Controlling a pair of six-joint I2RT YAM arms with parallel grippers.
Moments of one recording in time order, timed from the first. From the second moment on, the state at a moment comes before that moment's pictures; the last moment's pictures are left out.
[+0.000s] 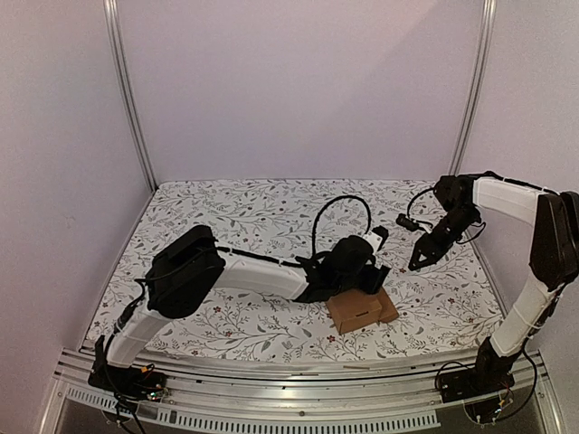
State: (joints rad) left arm -1.15 2.44 1.76 0.23 -0.29 -0.22; right arm 0.16 1.69 1.25 -1.09 -0.47 -0.54
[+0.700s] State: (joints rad) left arm -1.17 1.56 0.91 0.12 -0.47 -0.40; right arm 0.47 1.67 1.15 -1.01 -0.39 -0.94
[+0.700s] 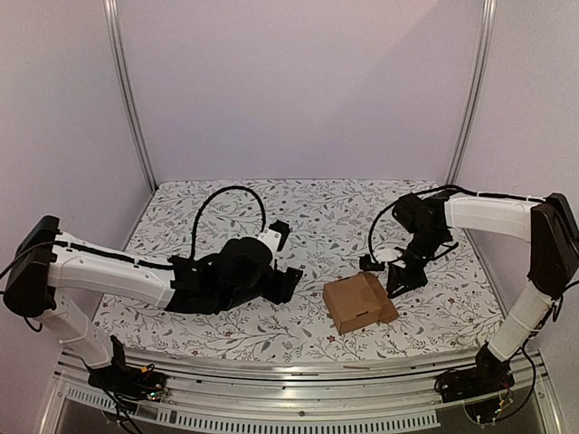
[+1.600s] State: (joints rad) left arm -1.25 1.16 0.65 -0.31 -0.67 -0.62; right arm 0.93 1.87 1.42 -0.92 -0.40 -0.62
